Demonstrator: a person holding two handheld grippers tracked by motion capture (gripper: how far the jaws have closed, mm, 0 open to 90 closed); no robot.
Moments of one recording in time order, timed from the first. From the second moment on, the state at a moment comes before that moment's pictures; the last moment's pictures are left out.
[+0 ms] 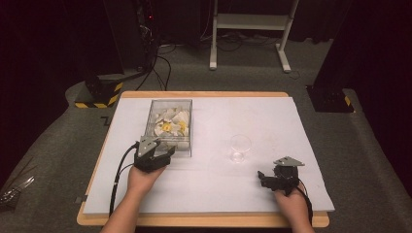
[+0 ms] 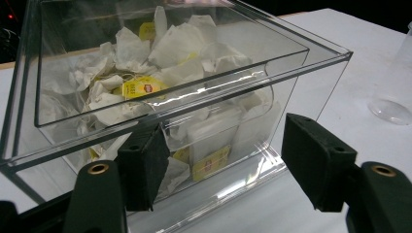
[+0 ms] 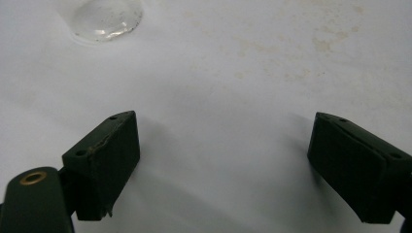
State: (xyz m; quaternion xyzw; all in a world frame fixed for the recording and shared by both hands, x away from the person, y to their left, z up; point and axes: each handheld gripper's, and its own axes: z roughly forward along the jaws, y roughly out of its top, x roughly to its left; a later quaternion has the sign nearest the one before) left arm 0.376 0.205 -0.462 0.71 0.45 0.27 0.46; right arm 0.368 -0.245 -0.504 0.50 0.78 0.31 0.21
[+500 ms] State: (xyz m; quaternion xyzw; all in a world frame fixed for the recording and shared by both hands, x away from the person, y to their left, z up) left arm 0.368 0.210 -0.461 0.71 0.45 0.27 0.47; right arm 0.368 -0.245 -0.504 0.50 0.78 0.31 0.21
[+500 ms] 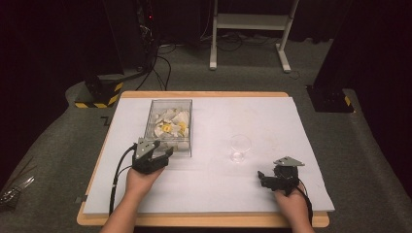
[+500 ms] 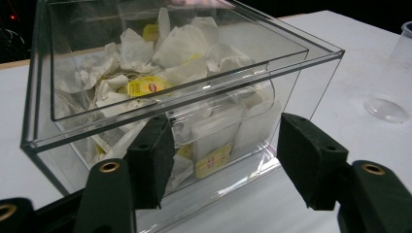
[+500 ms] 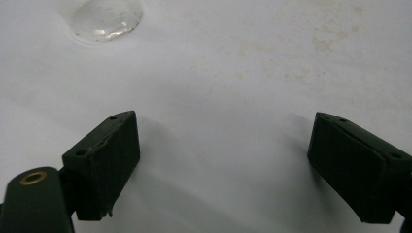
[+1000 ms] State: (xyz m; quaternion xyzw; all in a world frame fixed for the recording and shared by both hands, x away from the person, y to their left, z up) left arm 0.354 0.218 -0.462 0.71 0.44 0.26 0.48; right arm 0.368 -0.245 -0.504 0.50 0.78 0.31 0.21
